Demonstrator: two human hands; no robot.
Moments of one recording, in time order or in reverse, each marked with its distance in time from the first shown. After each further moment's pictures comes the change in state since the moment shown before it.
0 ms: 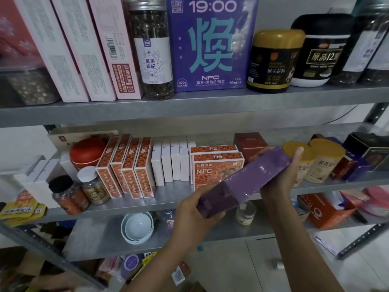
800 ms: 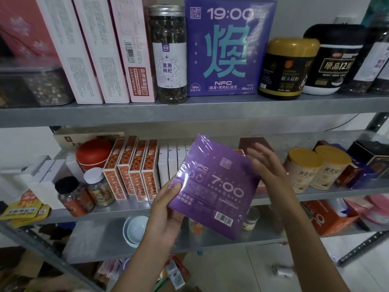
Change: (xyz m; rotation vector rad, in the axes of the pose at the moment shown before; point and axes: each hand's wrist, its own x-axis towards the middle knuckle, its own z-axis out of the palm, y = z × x) left_hand 0.013 -0.005 -0.060 -1.059 0.195 -0.462; right_hand -0.021 -0.006 0.000 -0.641 -0.590 -0.123
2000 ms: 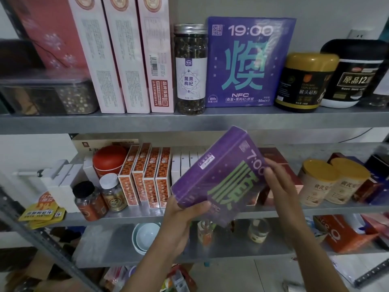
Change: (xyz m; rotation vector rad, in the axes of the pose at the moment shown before) left_hand -0.002 0.014 0.000 0.316 -0.243 0.264; right_hand -0.010 -0.011 0.027 -0.130 0.061 -0.124
